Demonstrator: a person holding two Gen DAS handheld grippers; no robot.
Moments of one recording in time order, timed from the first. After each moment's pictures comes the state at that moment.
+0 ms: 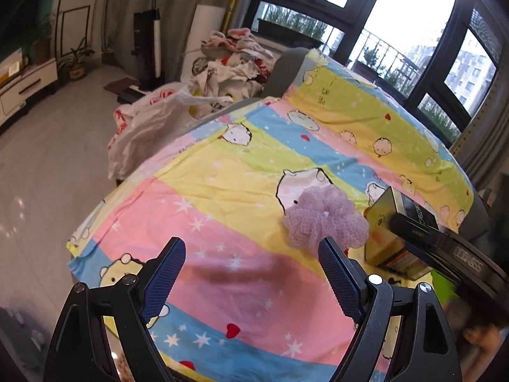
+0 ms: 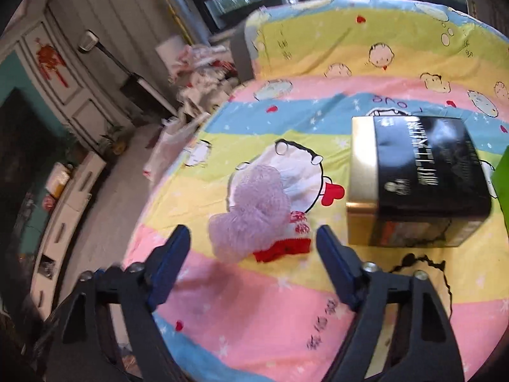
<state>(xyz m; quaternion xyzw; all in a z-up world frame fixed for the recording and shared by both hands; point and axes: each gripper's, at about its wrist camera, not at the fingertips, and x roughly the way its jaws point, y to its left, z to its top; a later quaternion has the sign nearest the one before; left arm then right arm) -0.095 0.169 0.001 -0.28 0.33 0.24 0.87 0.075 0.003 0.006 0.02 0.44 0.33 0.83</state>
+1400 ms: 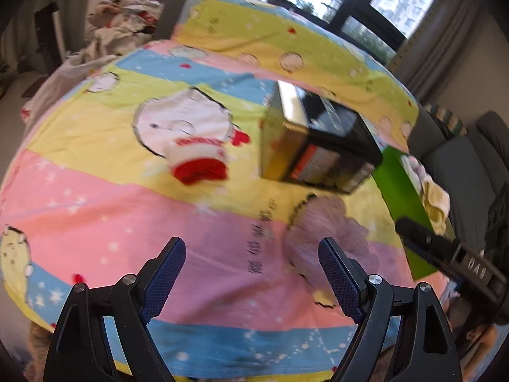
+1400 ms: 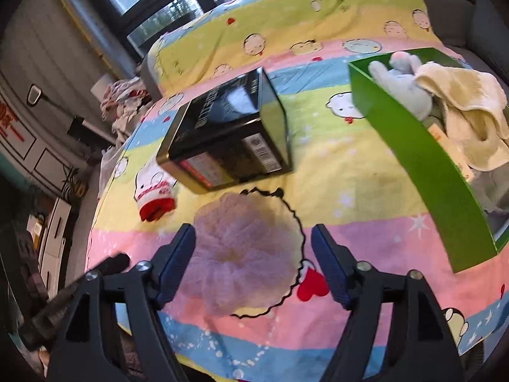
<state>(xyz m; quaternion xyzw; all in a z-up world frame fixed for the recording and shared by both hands) -0.030 0.036 -0.030 -0.23 0.42 0.06 0.88 0.059 -0.196 -0.014 0.10 0.45 0.21 0.86</state>
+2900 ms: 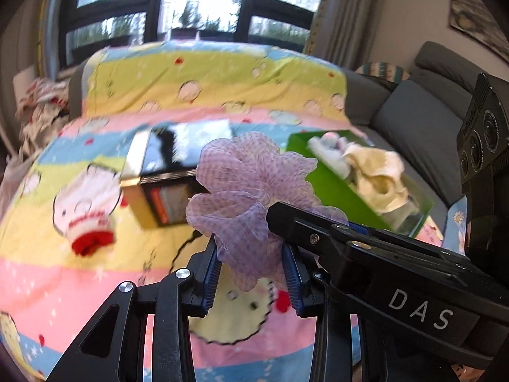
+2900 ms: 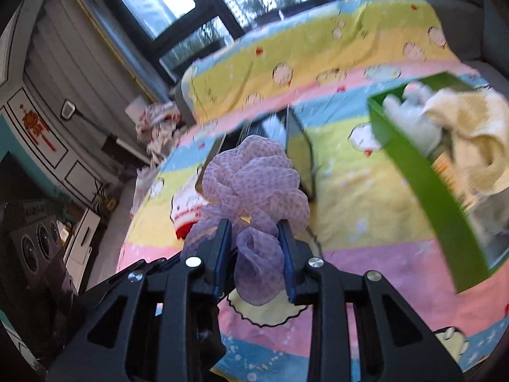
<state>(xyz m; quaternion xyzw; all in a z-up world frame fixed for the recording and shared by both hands) 0.014 -0.099 0.020 -0.07 0.36 -0.04 0.93 0.045 -0.223 0.020 0.14 0.38 0.27 0.87</state>
